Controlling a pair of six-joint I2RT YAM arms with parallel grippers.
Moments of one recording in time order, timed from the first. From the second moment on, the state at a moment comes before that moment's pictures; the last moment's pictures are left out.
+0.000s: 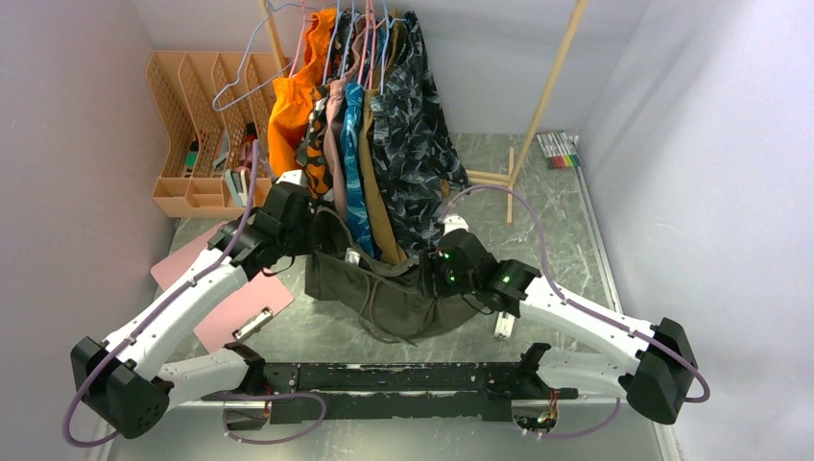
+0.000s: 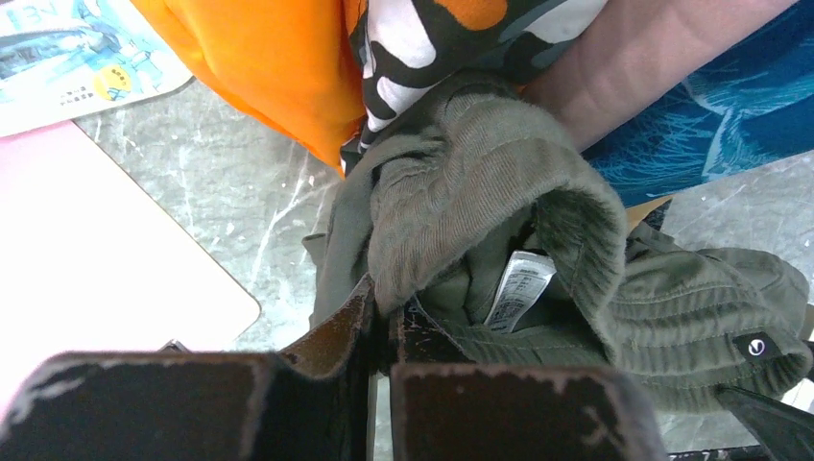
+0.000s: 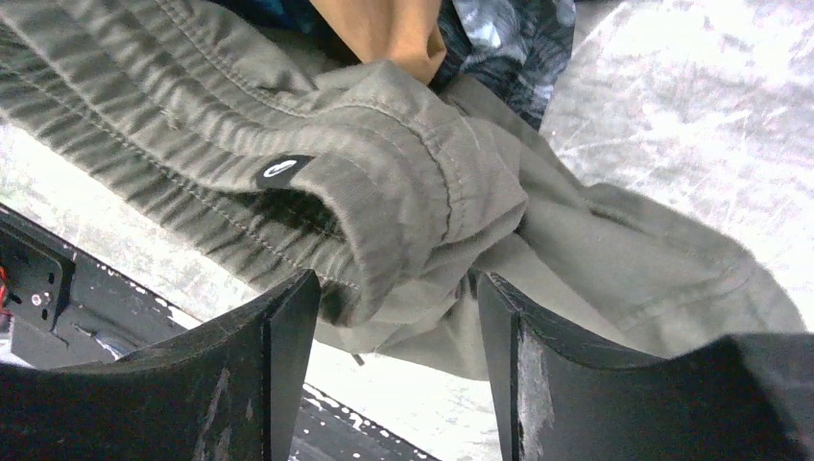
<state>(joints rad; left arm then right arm) -0.56 1.10 1.01 -0.73 -0.28 -0.61 0.88 1.08 0.74 -0.46 0.14 0.54</state>
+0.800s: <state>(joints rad) -0.56 1.13 1.04 -0.76 -0.29 -0.55 0.96 1.31 0.96 -0.50 0.35 0.26</state>
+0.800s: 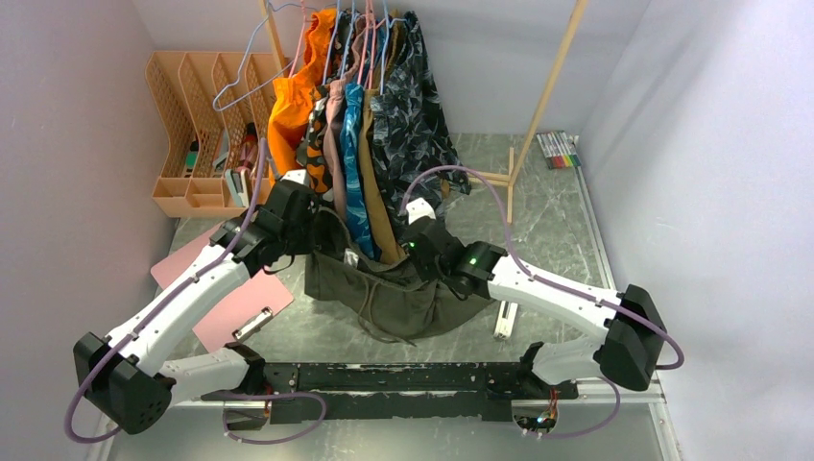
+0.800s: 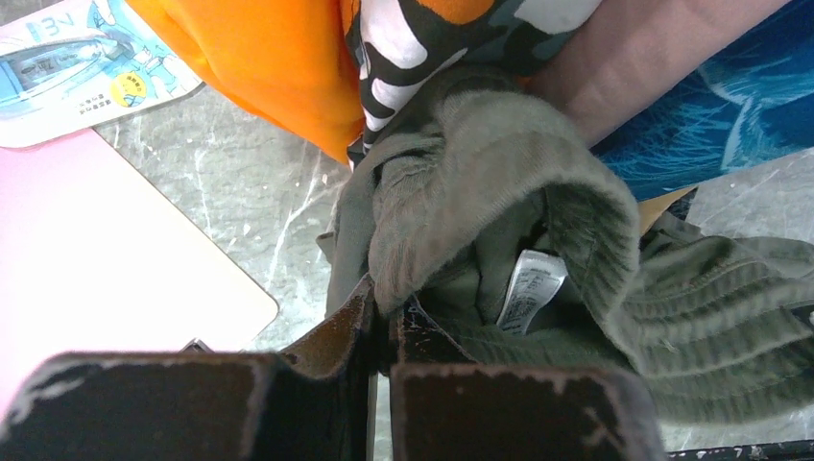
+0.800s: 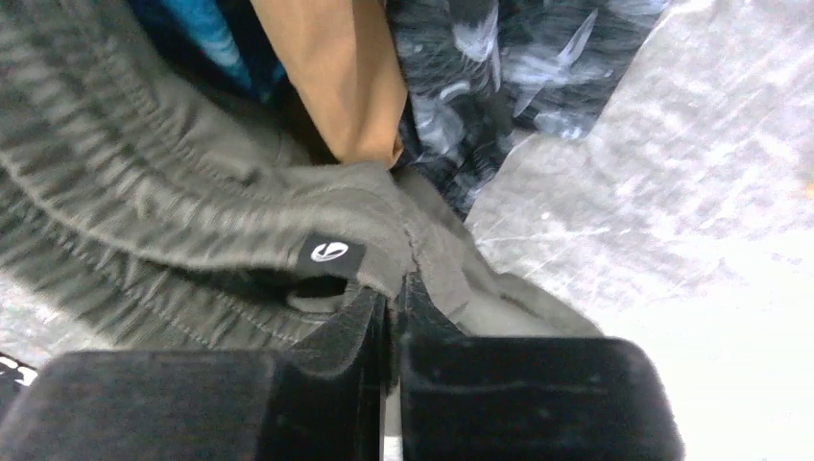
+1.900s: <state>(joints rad) -0.62 0.78 1.83 -0.56 0.15 -0.24 0.97 1.01 1.99 -0.67 -0.10 0.22</state>
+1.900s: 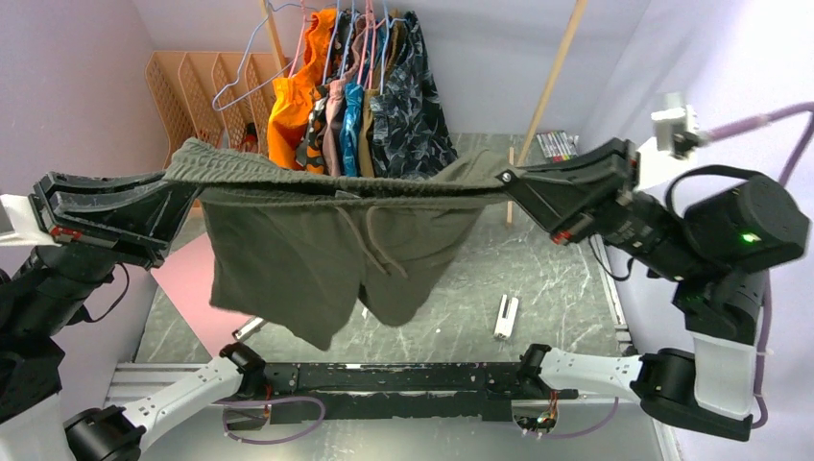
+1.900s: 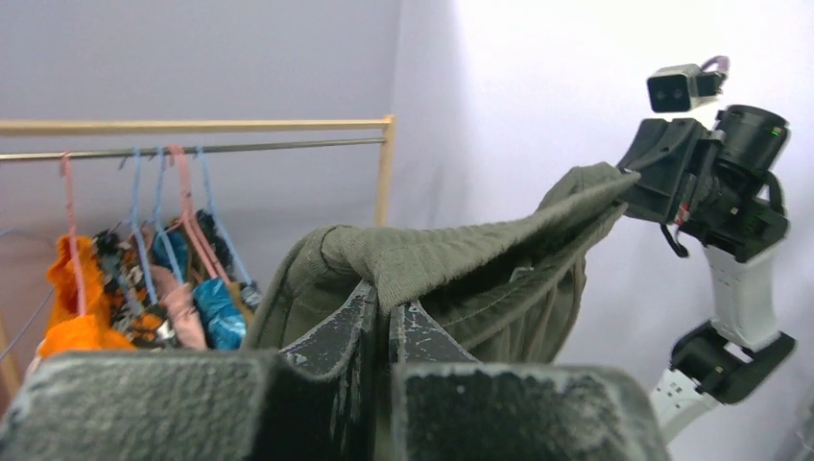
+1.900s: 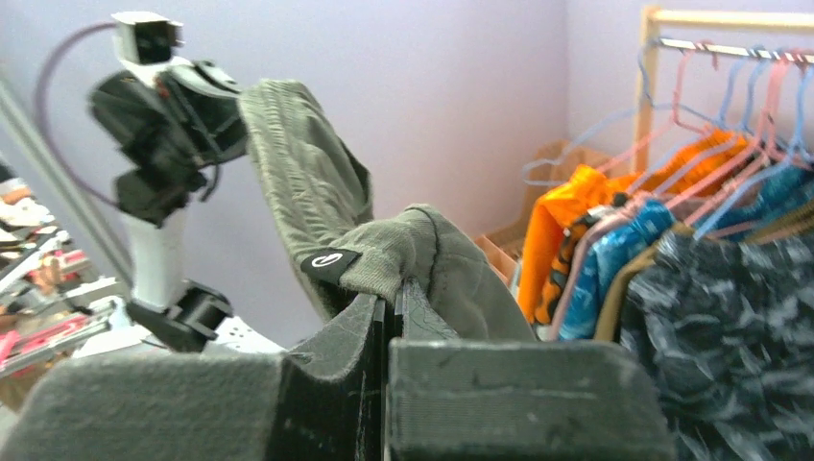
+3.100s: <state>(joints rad) -0.62 0.65 1.39 -0.50 0.32 -0.25 0.96 0.76 1.53 -0.59 0.11 0.19</state>
